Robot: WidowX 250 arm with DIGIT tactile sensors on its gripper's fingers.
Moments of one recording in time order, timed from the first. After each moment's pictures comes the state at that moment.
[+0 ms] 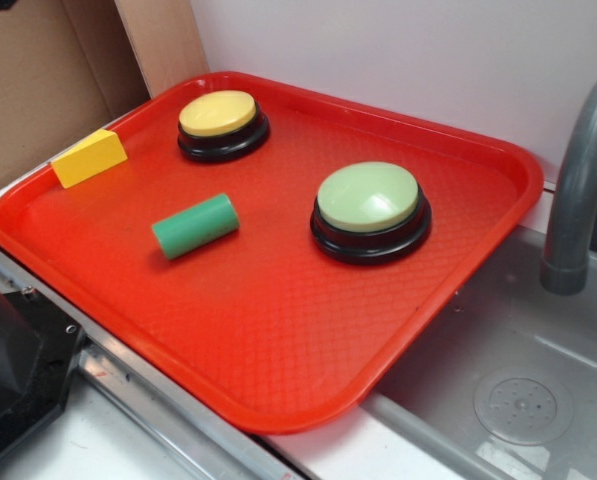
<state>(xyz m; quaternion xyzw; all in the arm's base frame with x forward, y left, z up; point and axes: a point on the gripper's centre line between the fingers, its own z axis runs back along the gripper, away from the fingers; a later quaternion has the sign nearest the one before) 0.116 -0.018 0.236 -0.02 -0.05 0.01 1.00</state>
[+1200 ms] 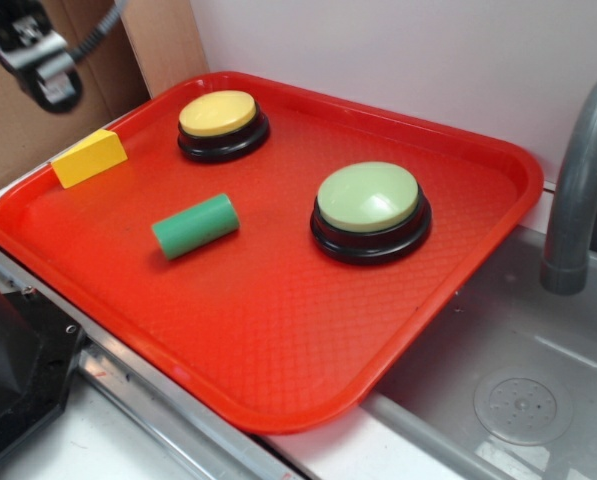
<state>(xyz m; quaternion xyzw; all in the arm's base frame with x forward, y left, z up) 0.153 0.014 0.145 -0.02 -0.04 -0.08 1.00</state>
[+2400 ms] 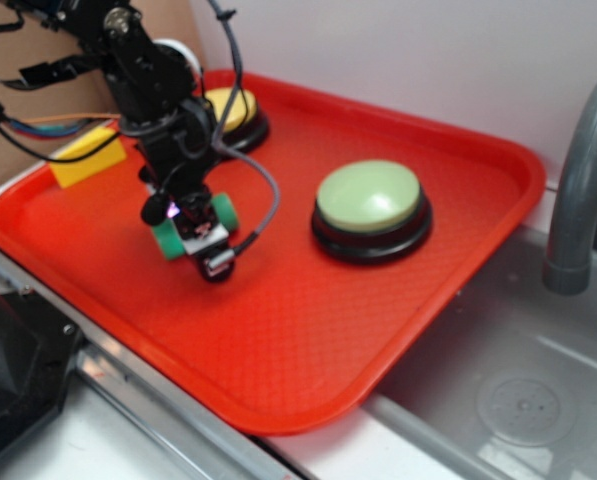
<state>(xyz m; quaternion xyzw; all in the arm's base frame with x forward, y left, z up) 0.198 -0.013 0.013 -0.01 -0.04 -0.13 0.99</state>
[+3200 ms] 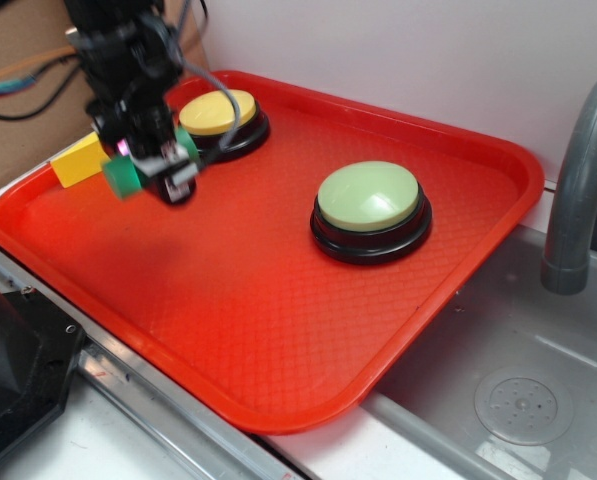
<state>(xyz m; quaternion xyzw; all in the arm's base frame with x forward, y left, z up) 0.181 0.000 0.101 0.01 -0.02 0.00 1.00</state>
